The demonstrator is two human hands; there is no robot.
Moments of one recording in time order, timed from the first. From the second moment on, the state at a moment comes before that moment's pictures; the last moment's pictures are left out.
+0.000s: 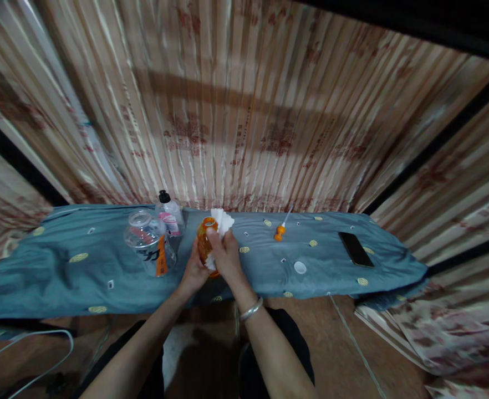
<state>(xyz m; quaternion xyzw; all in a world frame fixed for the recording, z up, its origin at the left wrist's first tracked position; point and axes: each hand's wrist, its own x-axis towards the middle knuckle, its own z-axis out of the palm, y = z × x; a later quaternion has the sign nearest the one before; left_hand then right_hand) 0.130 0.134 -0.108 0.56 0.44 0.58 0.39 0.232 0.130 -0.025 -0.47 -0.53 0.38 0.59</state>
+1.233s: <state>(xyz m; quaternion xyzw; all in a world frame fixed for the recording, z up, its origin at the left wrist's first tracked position) 0.115 0.128 -0.090 0.54 0.54 0.54 0.36 0.373 0.194 -0.071 -0.64 -0.70 0.21 0.26</state>
